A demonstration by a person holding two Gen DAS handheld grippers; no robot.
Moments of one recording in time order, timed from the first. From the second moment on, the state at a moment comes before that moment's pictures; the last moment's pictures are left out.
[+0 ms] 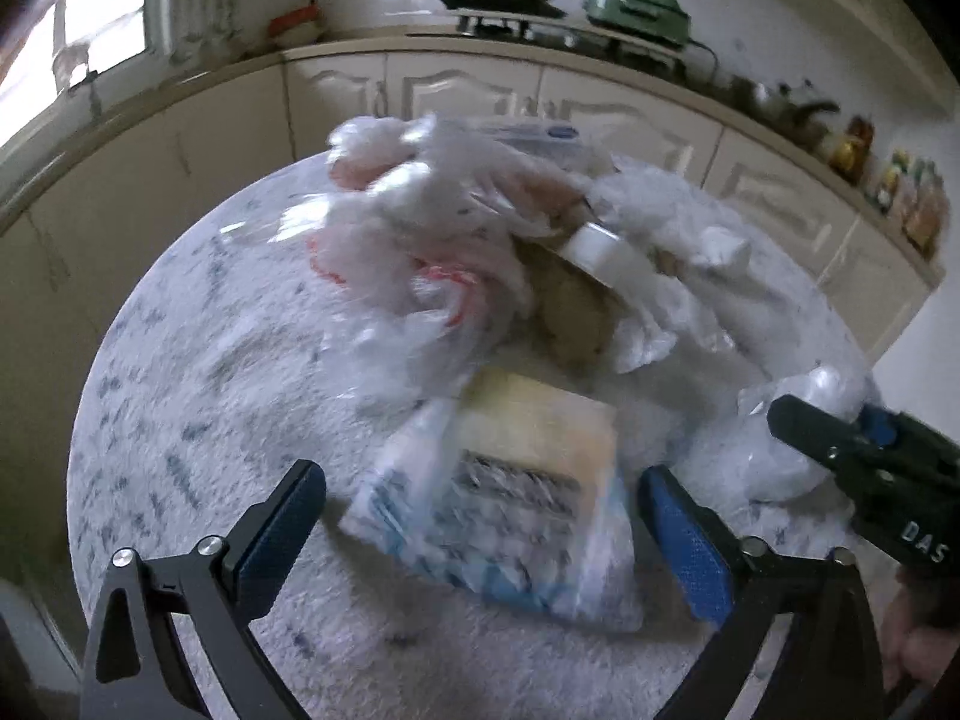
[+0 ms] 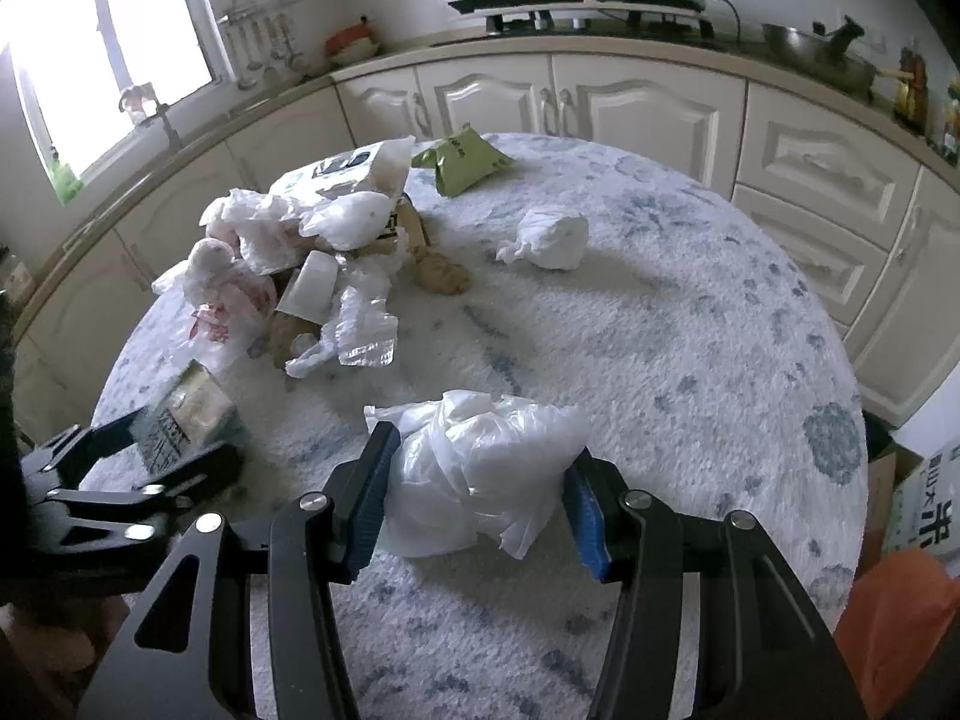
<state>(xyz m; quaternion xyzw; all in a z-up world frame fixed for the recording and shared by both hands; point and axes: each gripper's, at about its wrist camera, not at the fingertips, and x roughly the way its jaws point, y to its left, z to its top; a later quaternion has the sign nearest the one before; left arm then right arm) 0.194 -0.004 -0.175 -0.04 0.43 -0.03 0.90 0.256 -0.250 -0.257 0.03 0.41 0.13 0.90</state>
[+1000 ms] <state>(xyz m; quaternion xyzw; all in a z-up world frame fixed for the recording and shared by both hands) 0.137 -0.070 -0.082 0.00 0.32 -0.11 0.94 0.215 -0.331 -0.205 0.10 0.32 0.13 0.93</state>
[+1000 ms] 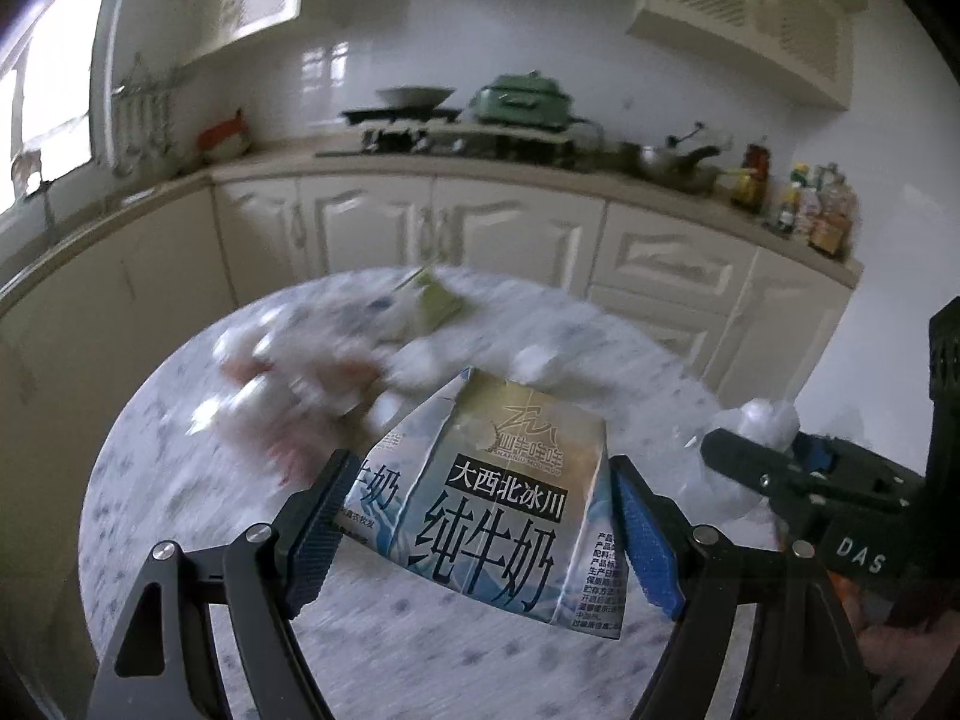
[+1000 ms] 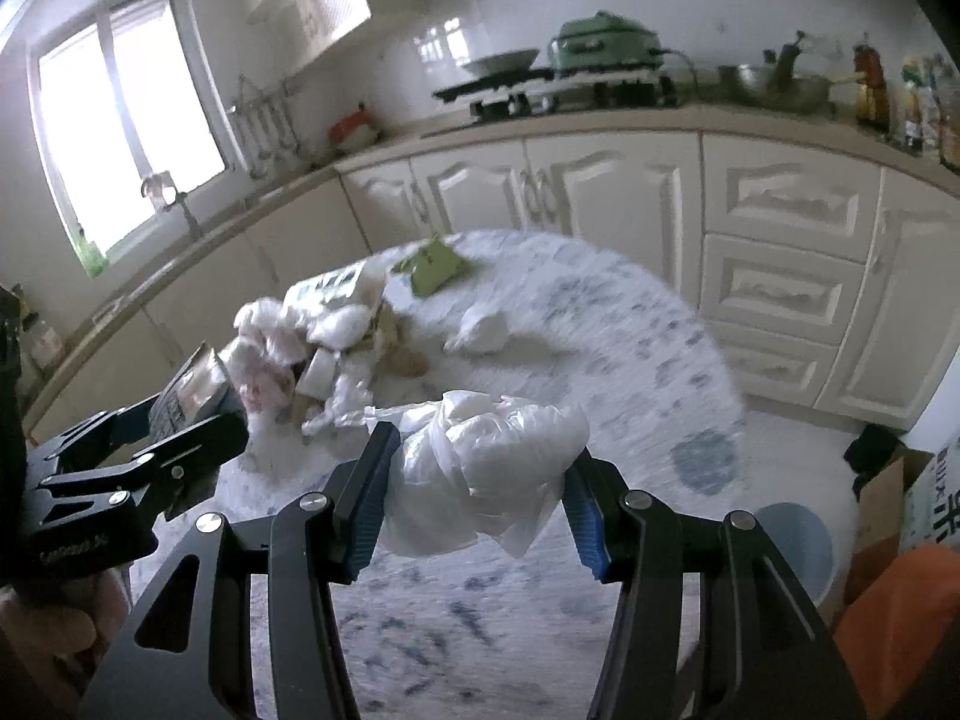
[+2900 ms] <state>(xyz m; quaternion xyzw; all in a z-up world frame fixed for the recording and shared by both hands) 0.446 -0.565 -0.267 0.23 0.52 -0.25 0.79 0.233 -0.728 -0.441 0.37 0.44 -0.19 0.80</state>
